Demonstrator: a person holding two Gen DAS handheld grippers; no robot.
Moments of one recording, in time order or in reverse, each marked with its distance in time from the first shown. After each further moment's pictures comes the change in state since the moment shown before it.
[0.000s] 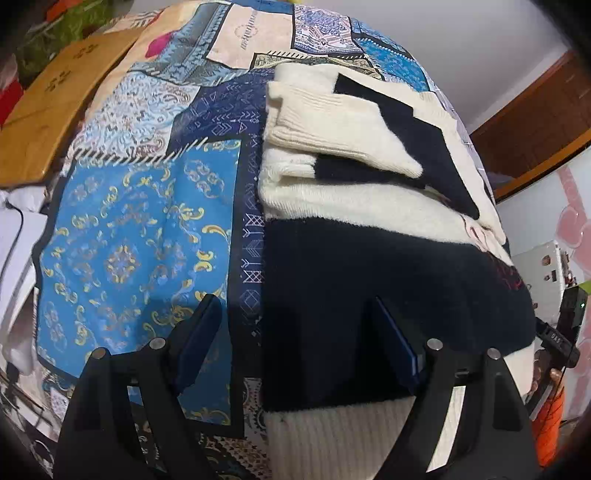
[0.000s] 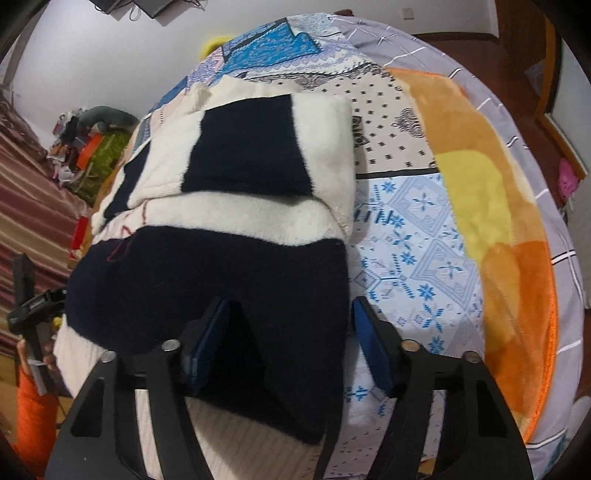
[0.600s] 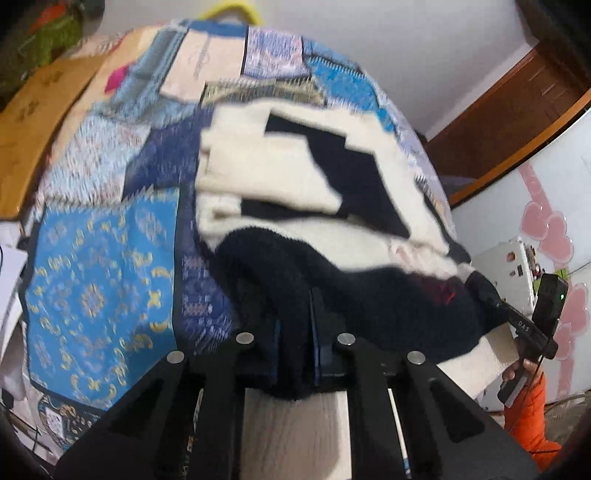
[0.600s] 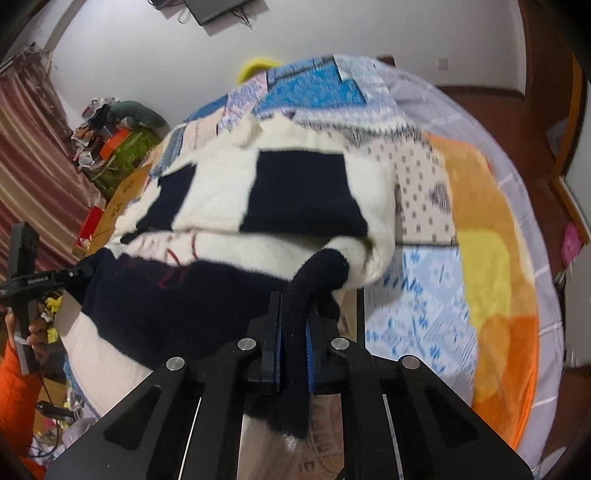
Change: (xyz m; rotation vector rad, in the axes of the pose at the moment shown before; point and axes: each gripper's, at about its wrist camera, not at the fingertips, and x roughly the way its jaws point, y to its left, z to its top) left arm -0.041 -0.040 0.020 0.071 -0.077 -0.131; right arm -0.024 0.040 0.025 -0.173 -0.139 -0.014
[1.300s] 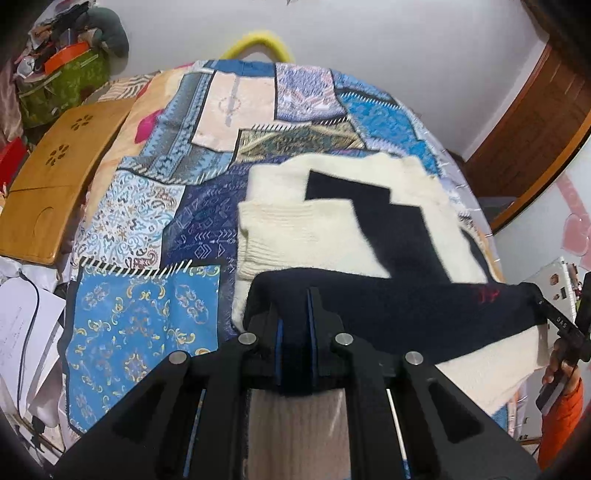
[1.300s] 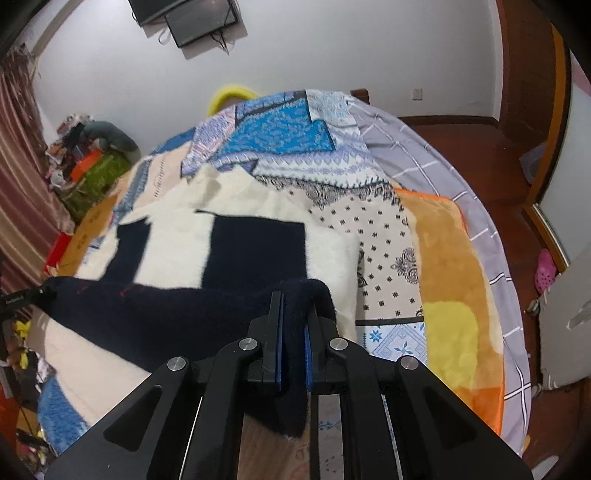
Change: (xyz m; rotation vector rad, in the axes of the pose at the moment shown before) left arm 0.019 0.010 0.043 0.028 -0.099 0.196; right arm 0.019 -0.019 0.047 -0.002 -0.090 -0.138
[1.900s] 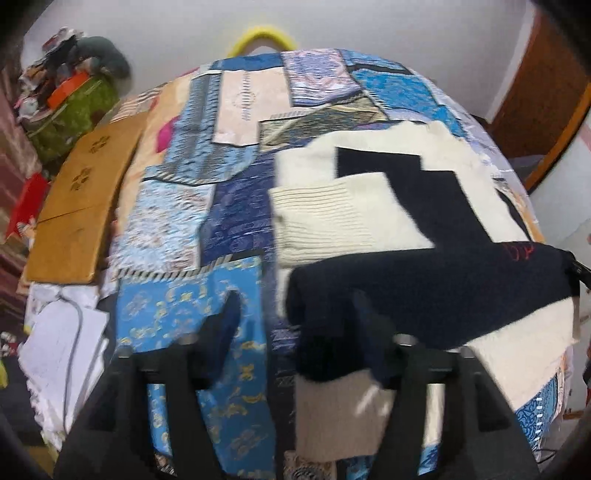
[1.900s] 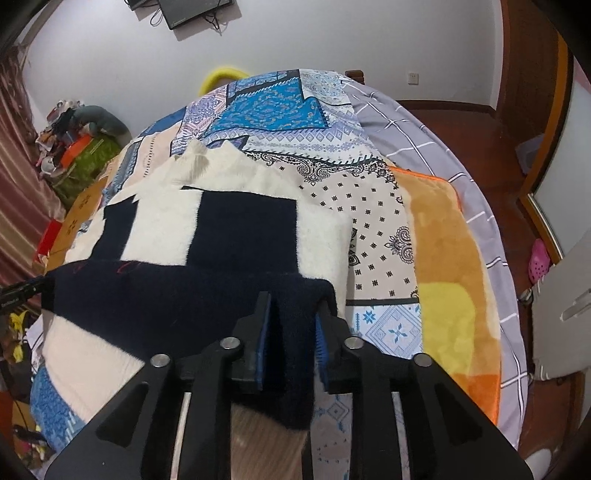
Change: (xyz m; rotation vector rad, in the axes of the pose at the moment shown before) left arm -0.001 0.000 -0.005 0.125 0.036 0.193; right arm -0.003 -0.002 -0.006 0.001 0.068 -0.032
